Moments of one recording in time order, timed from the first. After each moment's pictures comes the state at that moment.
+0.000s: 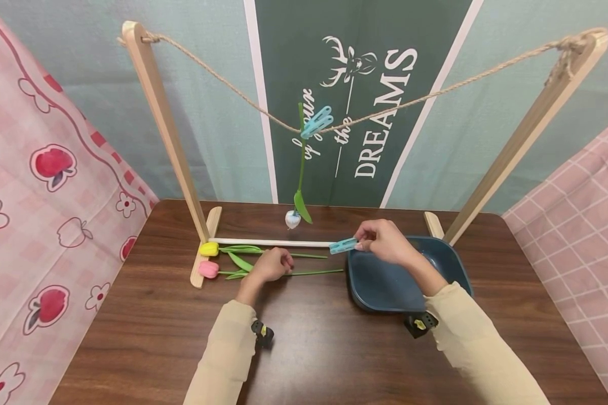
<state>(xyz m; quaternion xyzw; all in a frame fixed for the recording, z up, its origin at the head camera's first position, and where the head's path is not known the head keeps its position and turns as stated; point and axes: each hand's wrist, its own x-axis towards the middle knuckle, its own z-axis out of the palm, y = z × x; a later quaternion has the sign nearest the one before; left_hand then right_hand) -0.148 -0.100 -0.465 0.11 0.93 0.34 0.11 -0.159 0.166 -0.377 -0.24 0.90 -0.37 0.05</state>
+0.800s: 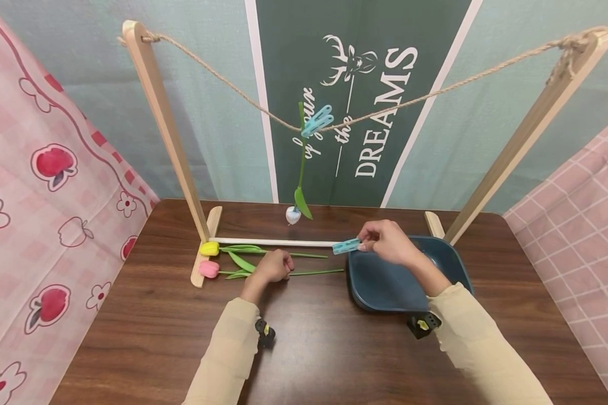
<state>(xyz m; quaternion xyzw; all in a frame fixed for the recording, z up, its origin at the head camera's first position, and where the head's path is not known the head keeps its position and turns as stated) -0.151 -0.097 -0.472 0.09 0.94 0.31 0.13 -0.160 0.173 -0.380 -0.24 0.90 -0.36 0.05</state>
